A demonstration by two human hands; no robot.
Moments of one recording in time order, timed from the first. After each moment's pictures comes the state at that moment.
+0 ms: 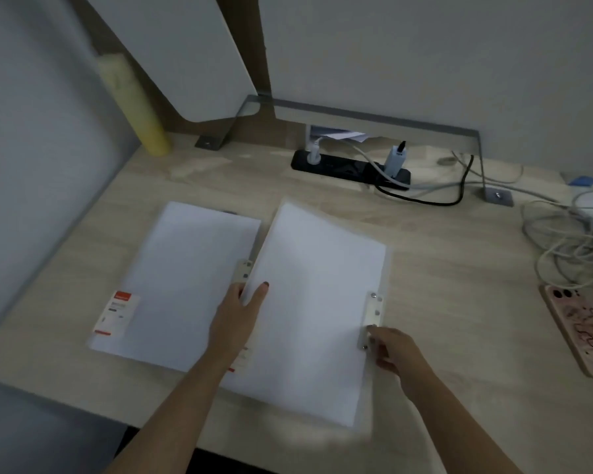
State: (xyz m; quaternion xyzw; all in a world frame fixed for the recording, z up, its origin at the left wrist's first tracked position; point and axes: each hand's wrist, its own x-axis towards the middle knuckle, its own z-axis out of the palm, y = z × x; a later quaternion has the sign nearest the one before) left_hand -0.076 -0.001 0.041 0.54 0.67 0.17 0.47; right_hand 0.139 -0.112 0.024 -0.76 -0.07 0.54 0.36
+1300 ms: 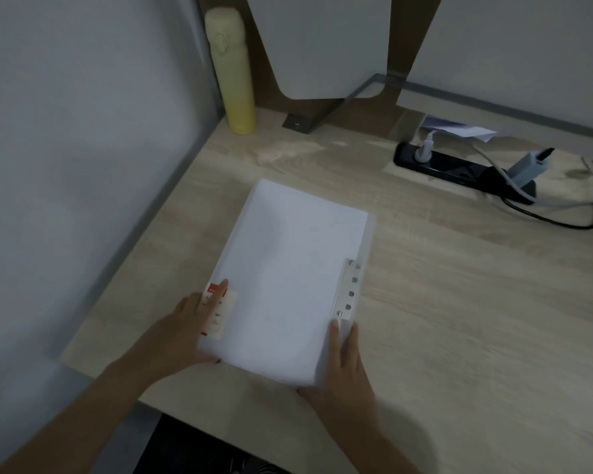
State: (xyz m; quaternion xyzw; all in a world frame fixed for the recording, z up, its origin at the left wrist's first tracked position) left_hand -0.334 0.088 0.008 0.80 0.51 -0.11 0.28; right_hand -0.098 -0.037 -0.018 -0.77 -0.56 0.32 0.00
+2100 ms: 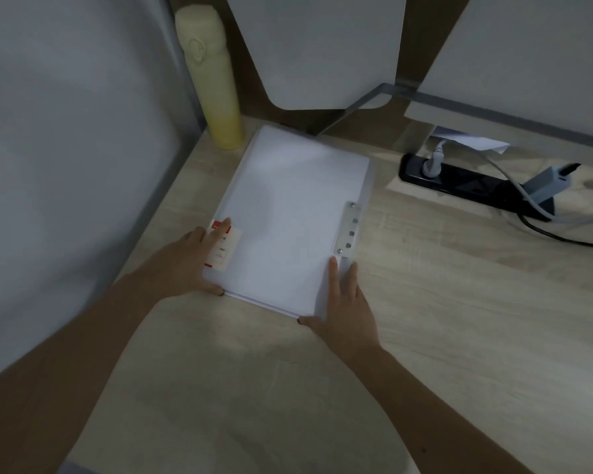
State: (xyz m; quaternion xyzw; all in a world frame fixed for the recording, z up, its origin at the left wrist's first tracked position) left_hand -0.287 0.264 0.010 0.83 0.49 -0.15 0.20; right_hand -0.061 0.123 -0.006 -0.77 -0.56 0.30 0.02
